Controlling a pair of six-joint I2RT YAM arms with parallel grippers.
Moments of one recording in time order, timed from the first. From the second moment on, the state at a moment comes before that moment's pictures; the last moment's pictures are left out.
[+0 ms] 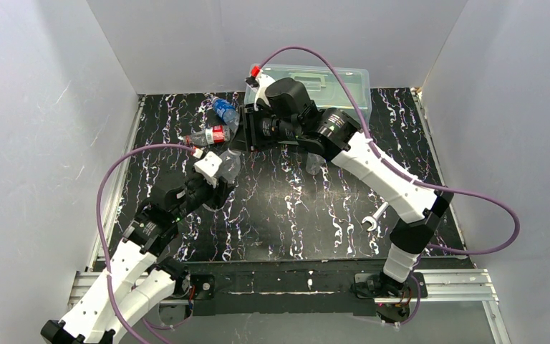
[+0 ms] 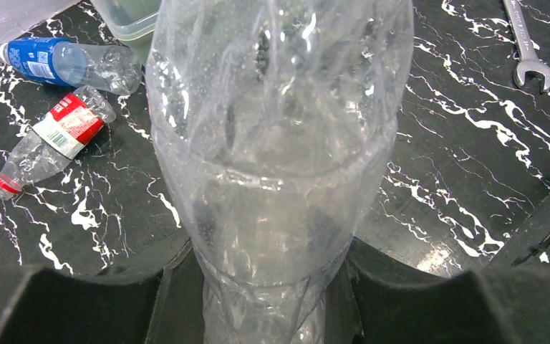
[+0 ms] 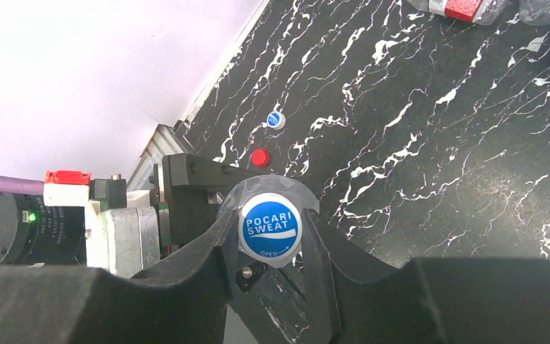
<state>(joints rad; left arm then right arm) -0.51 0.66 0.72 -0.39 0.17 0.12 0.99 1.74 2.08 -0.80 -0.14 0.54</state>
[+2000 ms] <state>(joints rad) -0.49 0.67 0.66 -0.22 0.91 -0.11 0.87 1.43 1.81 -0.73 -0.69 0.07</state>
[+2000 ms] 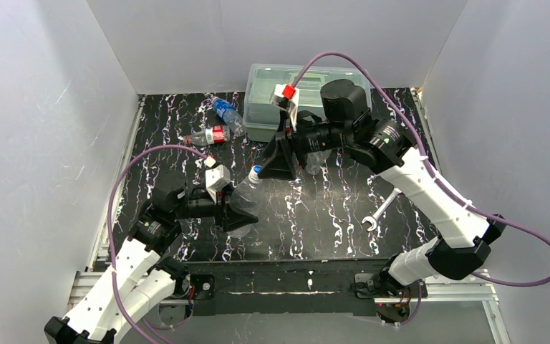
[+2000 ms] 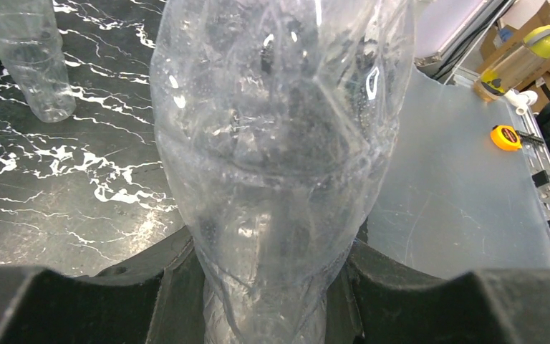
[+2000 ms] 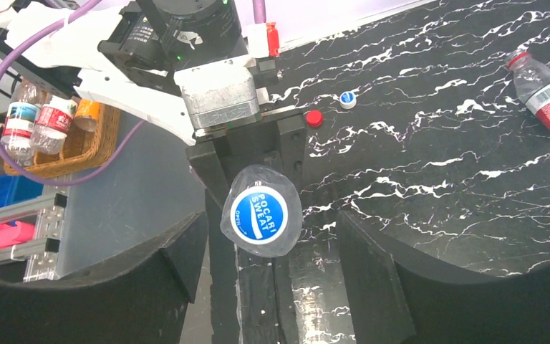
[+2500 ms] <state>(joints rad) -0.49 0.68 0.66 -0.22 0.93 -0.11 0.87 1.46 1.80 -0.72 -0.74 0.07</state>
